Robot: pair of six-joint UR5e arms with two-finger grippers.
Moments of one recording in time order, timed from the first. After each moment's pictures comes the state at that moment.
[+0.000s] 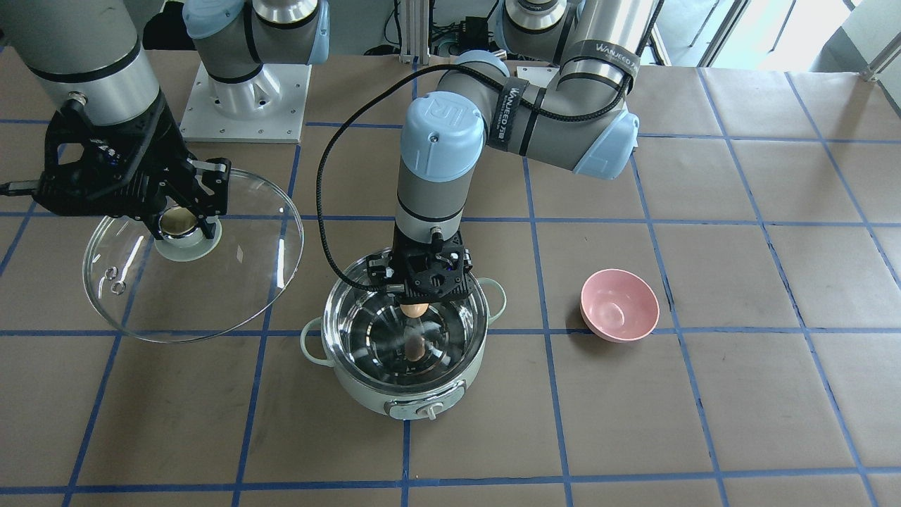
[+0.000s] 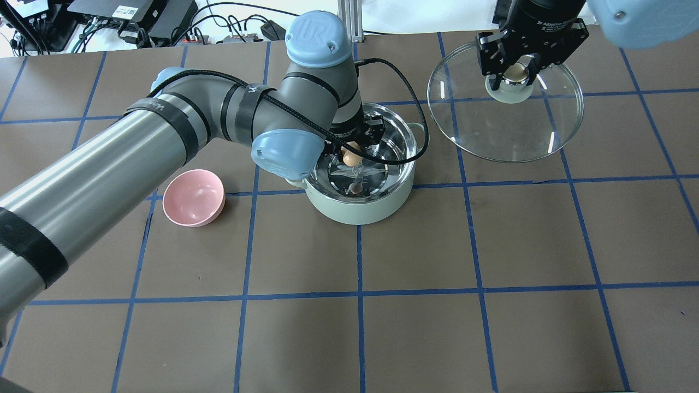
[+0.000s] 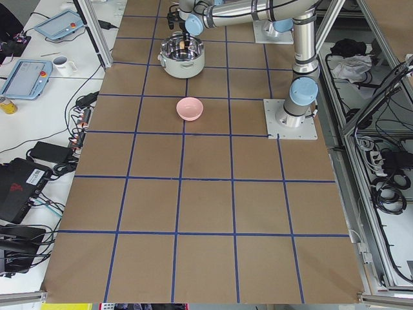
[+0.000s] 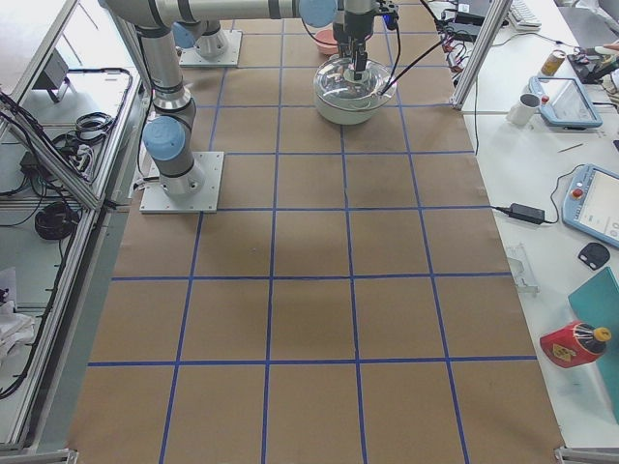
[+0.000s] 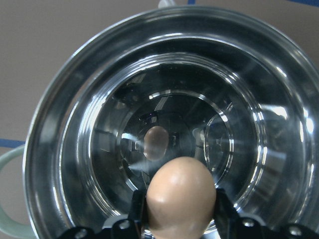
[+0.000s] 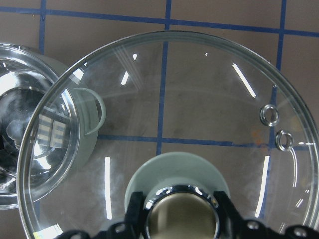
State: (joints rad) left arm -1.94 -1.96 -1.59 -1.04 1.52 -0.52; right arm 1.59 -1.46 1.43 -1.63 -1.62 -0.06
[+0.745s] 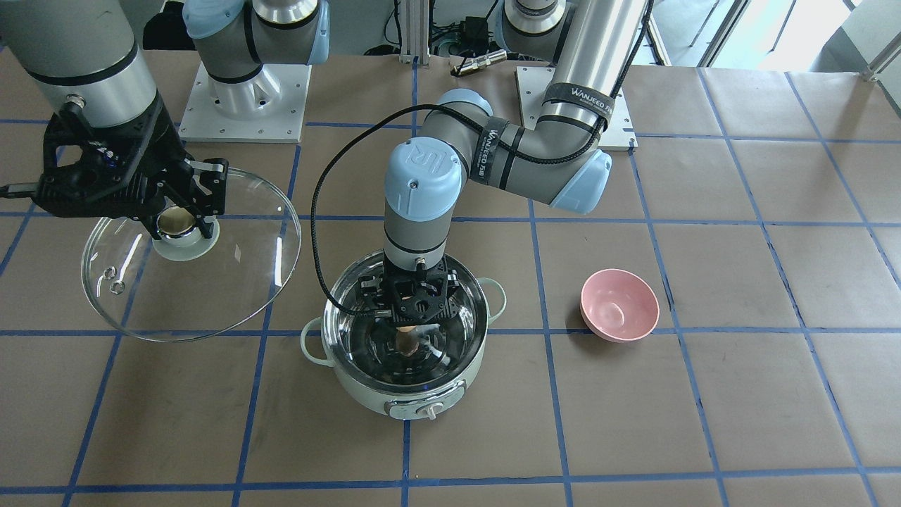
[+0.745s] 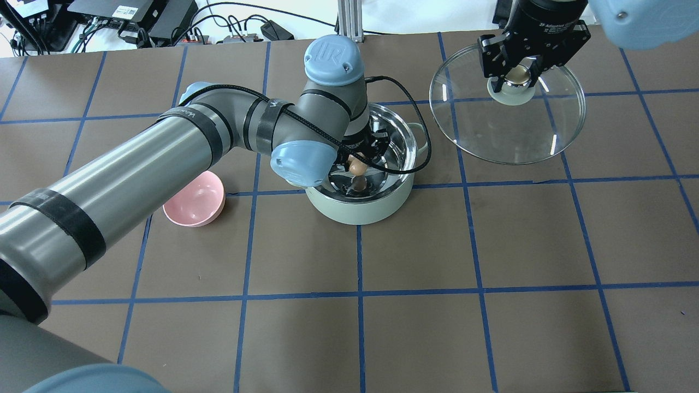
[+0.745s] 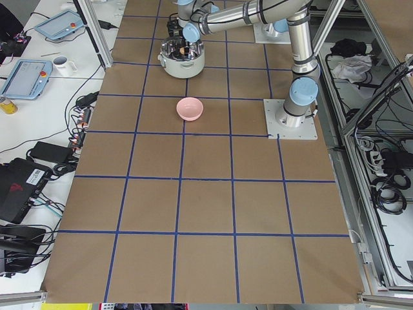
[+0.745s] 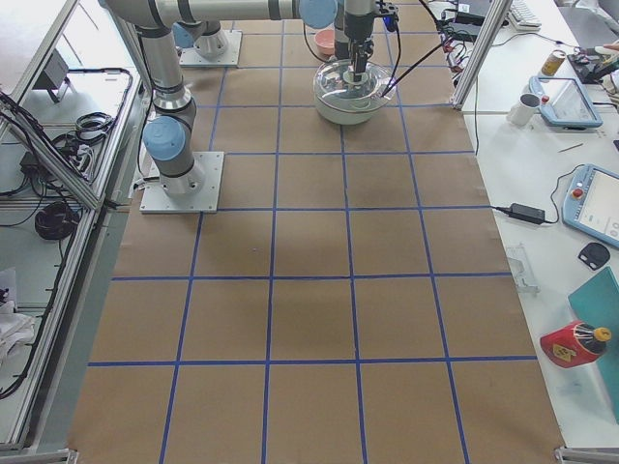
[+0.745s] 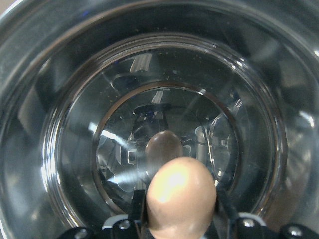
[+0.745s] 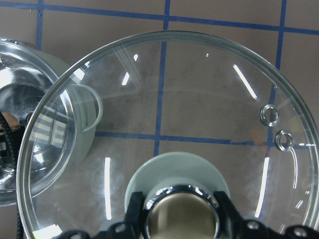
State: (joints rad) left arm -1.95 -2.04 -1.59 -0.99 1.53 -0.53; right arm 1.58 -1.46 1.43 -1.62 -1.62 -0.07
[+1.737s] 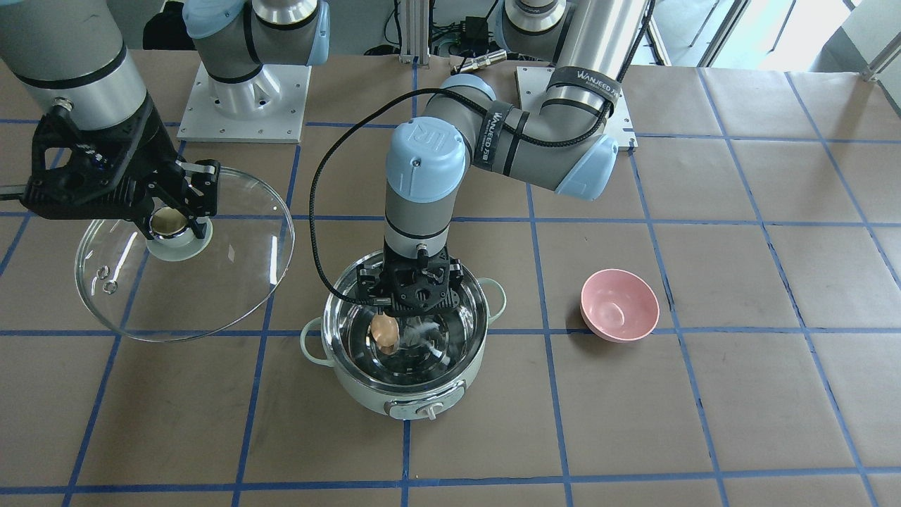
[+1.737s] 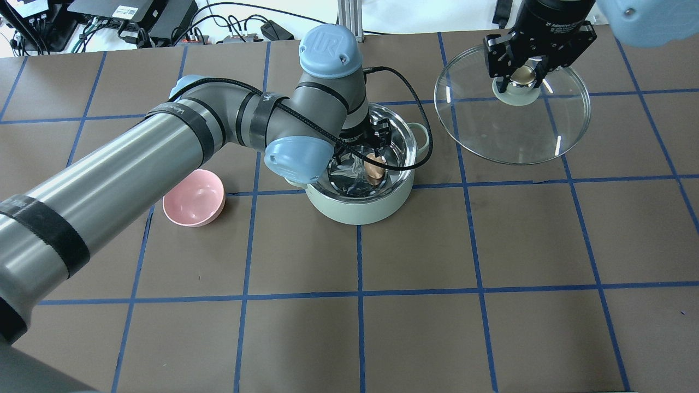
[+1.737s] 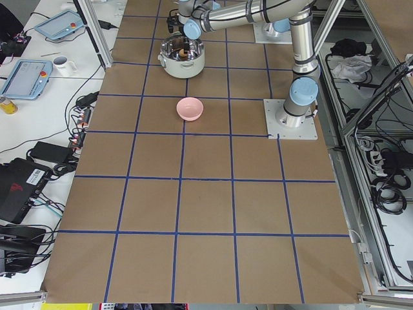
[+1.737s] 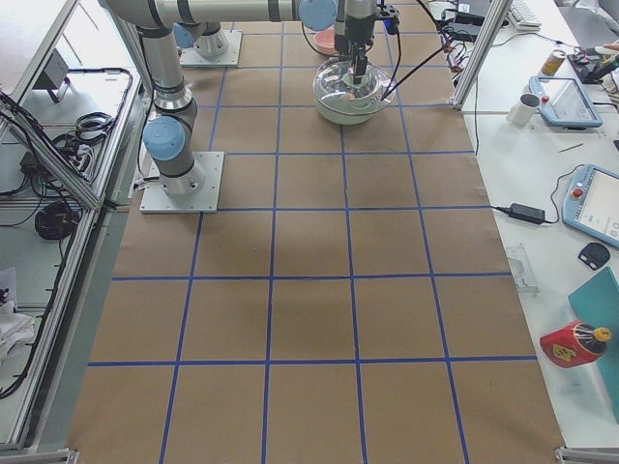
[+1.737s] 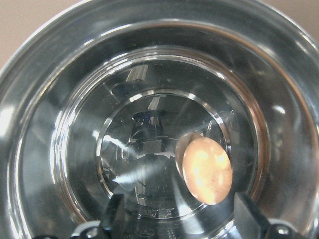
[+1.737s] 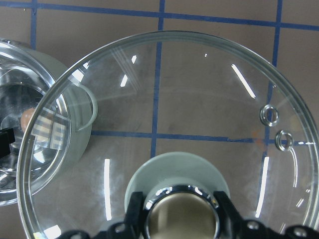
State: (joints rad) left arm -1.95 -2.00 -1.59 -1.00 1.53 -0.51; right arm 1.57 -1.46 1.43 -1.61 -1.62 -0.08
